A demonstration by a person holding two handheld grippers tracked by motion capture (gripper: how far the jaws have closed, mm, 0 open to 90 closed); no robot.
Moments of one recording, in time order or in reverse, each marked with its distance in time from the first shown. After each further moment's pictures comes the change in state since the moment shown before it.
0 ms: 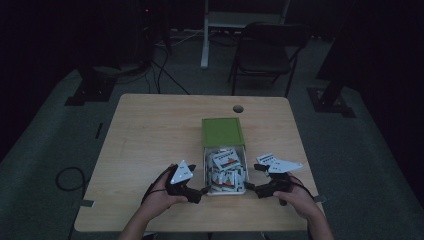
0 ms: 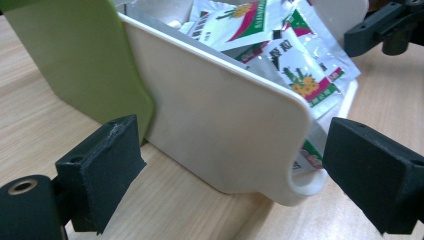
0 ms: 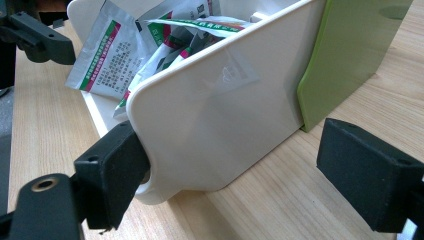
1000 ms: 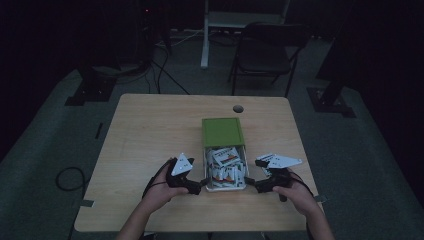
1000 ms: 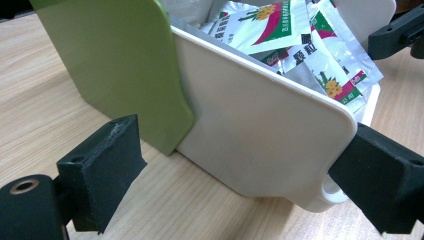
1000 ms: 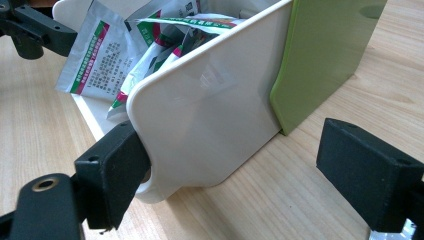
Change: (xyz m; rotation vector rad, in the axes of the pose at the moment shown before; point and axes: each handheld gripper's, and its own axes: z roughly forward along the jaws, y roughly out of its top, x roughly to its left) left arm 0.017 0.007 0.008 0.011 0.039 -0.024; right arm -0.010 0.006 0.003 0.011 -0.040 0.010
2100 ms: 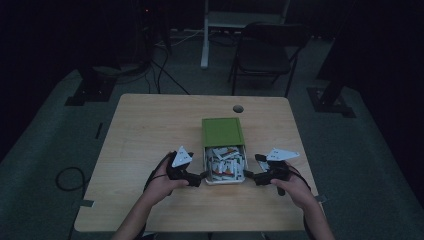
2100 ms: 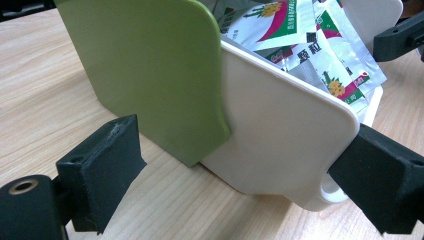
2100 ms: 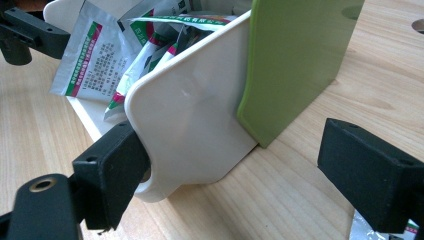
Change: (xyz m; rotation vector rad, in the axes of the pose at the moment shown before) left arm 0.018 0.007 0.010 0.002 0.013 -0.034; right arm -0.016 0.010 0.010 0.005 -0.029 0.029
